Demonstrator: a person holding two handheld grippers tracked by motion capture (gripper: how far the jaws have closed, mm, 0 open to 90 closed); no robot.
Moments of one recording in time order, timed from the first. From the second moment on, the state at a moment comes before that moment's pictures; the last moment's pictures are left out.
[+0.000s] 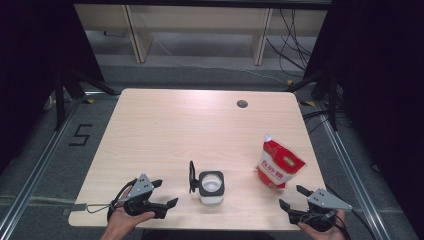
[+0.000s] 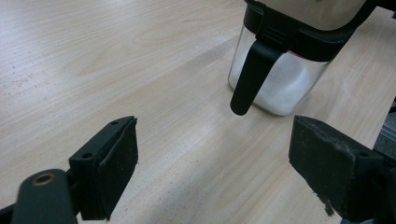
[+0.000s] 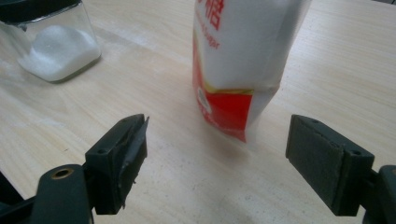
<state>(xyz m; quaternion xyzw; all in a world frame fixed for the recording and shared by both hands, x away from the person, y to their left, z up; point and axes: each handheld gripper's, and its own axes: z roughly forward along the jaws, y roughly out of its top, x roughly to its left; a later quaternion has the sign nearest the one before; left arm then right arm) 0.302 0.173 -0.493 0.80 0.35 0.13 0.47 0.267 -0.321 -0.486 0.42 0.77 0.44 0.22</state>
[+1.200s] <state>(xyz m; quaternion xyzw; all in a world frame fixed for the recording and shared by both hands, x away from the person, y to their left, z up) 0.310 0.153 -0.459 0.80 0.31 0.16 0.49 0.267 -0.313 -0.486 0.42 0.78 0.42 0.21</state>
